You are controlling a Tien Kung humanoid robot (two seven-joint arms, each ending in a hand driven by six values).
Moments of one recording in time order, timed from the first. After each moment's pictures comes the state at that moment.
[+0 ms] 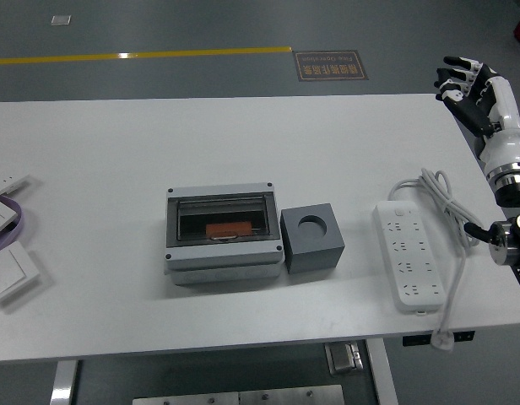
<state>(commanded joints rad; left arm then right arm) 0.02 0.25 -0.08 -0.32 0.27 0.04 0.23 0.24 -0.45 1.30 1.51 -1.03 -0.39 0.07</state>
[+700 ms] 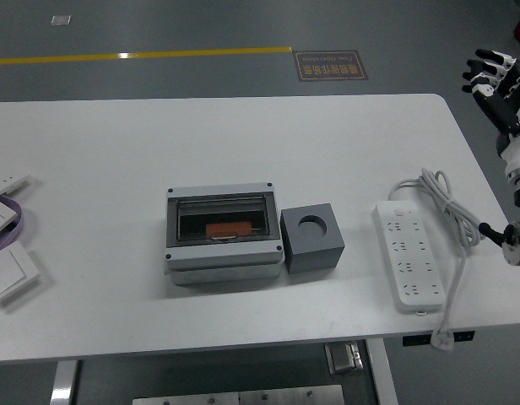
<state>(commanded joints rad) 0.01 0.24 -0.08 -0.32 0.27 0.05 0.23 0.22 -0.45 1.35 1.48 -0.96 -0.38 0.17</state>
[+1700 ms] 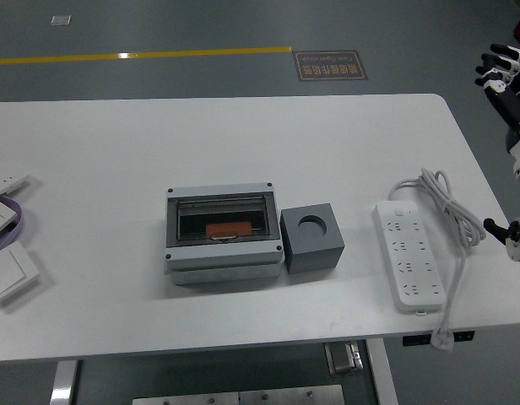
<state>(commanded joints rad) 0.01 0.26 -0.07 -0.32 0.27 0.05 0.23 0.22 -0.44 1.38 1.46 -0.94 -0.38 0.21</state>
